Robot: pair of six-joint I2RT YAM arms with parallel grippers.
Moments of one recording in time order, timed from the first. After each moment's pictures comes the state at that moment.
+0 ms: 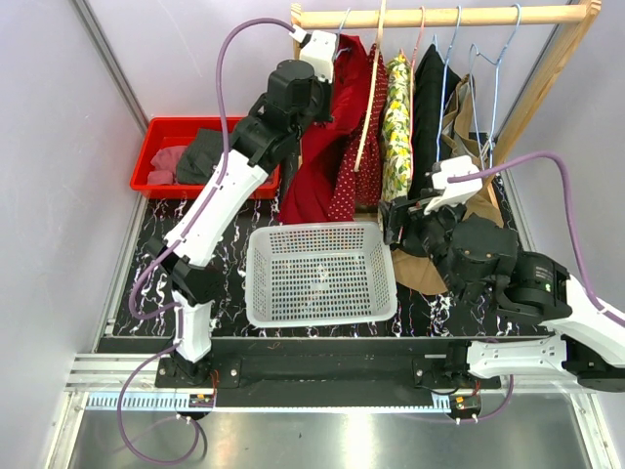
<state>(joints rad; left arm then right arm) -0.67 1.96 2.41 -0.60 -0.28 -0.07 1.30 0.98 1.51 -0.63 0.99 0.14</state>
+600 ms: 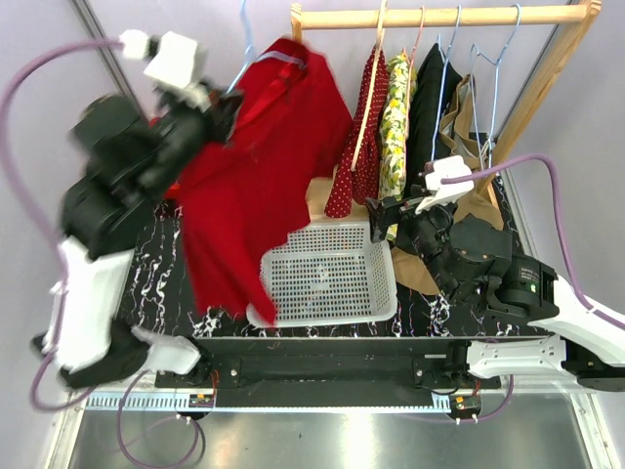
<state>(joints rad) -0.67 1.39 2.24 -0.74 -0.18 0.04 1.30 0.99 1.45 -0.50 0.96 0.10</state>
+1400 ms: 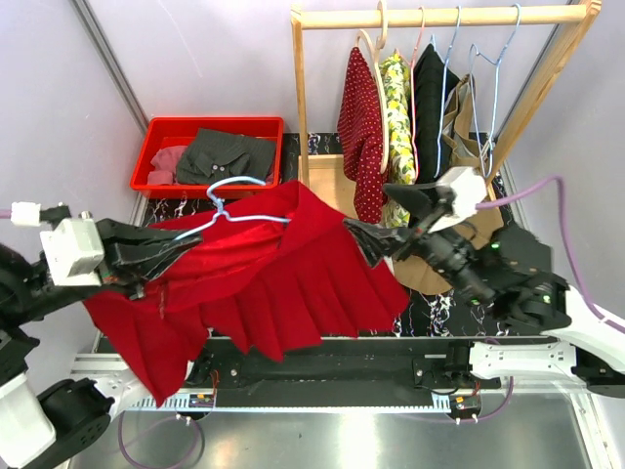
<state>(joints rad) -0.62 0.90 2.04 -1.08 0.53 0.22 1.30 0.88 1.33 -0.21 0.51 -0.02</state>
